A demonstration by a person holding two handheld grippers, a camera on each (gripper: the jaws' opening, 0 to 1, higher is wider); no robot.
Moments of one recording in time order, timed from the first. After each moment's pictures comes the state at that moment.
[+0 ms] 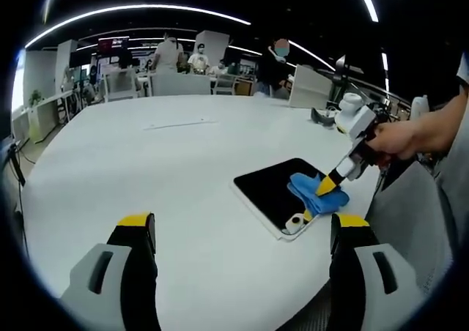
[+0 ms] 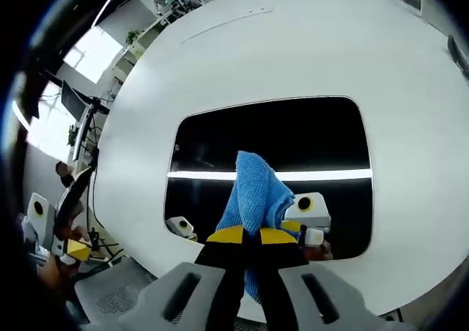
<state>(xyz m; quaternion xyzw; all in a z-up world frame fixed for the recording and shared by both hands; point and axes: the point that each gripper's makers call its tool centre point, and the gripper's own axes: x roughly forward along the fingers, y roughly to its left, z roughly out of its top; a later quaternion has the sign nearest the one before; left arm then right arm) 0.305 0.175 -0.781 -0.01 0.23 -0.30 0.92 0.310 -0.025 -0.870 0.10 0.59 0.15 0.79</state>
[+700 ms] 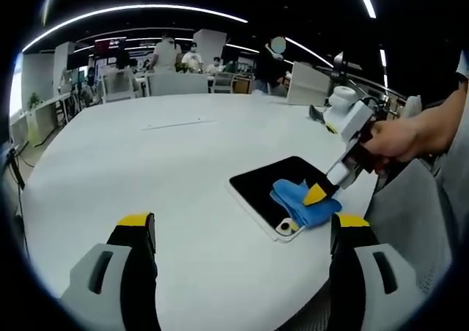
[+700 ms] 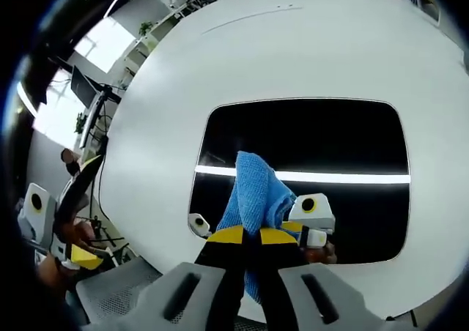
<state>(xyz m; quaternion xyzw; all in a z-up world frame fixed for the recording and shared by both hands) 0.306 0.167 -0.779 0.00 0.23 -0.31 0.92 0.308 0.016 -0.870 0.09 0.59 0.19 0.78</state>
